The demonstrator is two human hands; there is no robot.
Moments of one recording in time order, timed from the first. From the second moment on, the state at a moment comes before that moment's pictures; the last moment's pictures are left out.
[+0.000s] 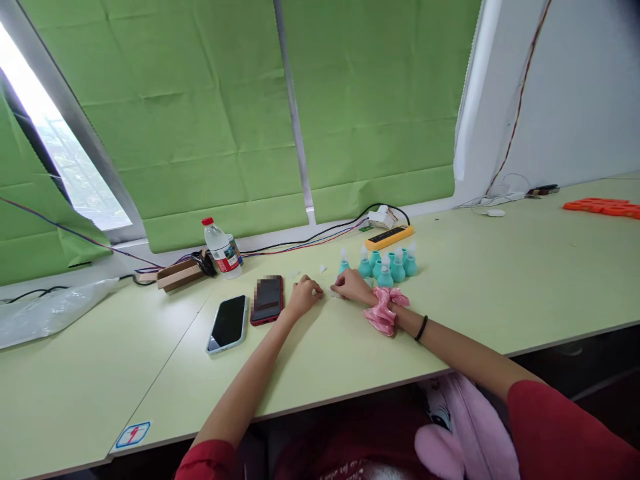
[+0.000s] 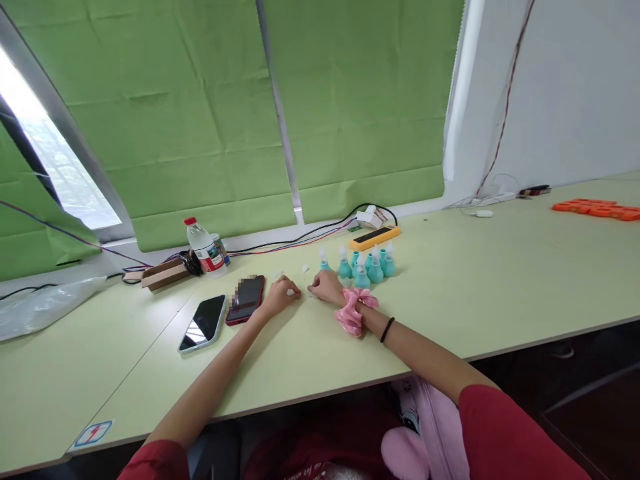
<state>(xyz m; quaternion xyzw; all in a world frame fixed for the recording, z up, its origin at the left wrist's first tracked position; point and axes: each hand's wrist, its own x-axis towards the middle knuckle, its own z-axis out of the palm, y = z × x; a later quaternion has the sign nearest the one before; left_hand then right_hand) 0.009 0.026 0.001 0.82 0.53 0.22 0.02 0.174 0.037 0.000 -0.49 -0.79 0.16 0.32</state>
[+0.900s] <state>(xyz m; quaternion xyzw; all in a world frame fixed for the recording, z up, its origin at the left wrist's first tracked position) 0.004 0.030 -0.001 0.81 0.49 0.30 0.09 0.182 0.047 -0.002 -0.42 -0.85 0.14 0.27</state>
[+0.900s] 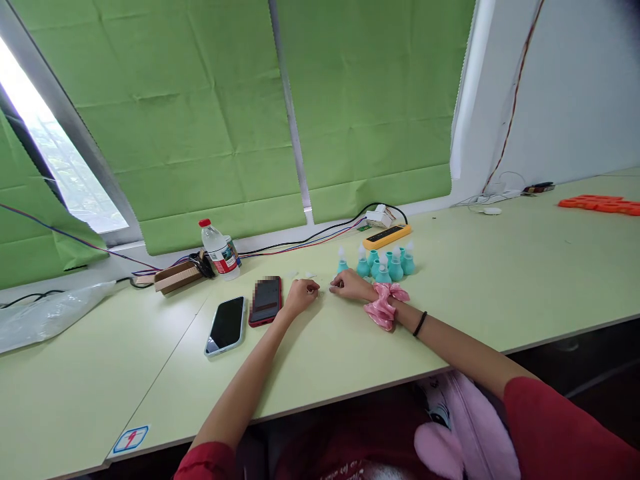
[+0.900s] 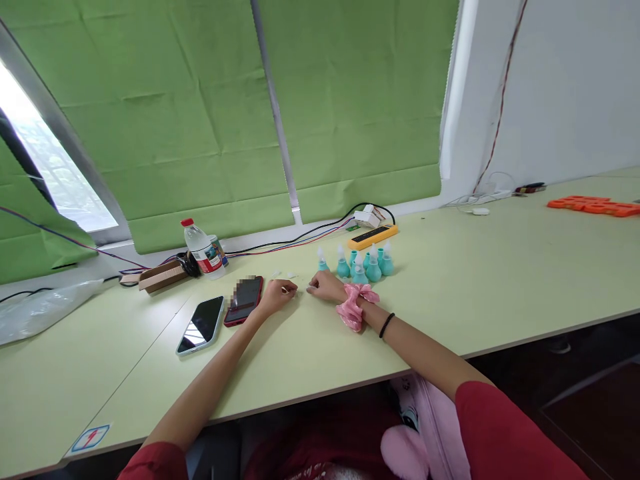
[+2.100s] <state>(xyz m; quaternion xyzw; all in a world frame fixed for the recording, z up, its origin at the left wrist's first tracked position) -0.004 0.030 0.012 0.74 0.43 0.39 0.33 0.185 0.041 0.005 -0.30 -0.88 0.26 0.25</state>
